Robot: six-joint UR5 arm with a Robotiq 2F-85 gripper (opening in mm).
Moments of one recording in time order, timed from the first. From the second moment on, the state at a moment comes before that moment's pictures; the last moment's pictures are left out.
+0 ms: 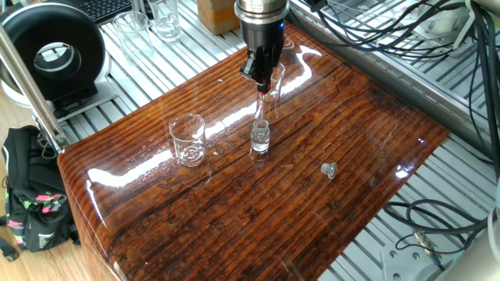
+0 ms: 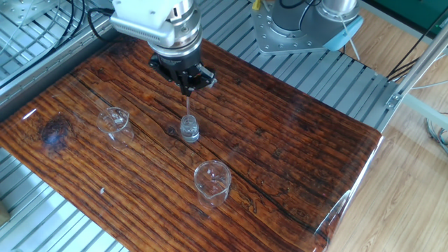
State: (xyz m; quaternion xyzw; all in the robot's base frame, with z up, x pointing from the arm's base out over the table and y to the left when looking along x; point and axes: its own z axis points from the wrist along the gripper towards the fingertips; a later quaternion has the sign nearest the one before) arm 0.502 0.024 0.187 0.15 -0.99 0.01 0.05
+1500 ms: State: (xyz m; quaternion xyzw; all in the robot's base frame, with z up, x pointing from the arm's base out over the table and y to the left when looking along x) arm 0.505 0.029 0.160 0.15 -0.99 -0.01 0.07
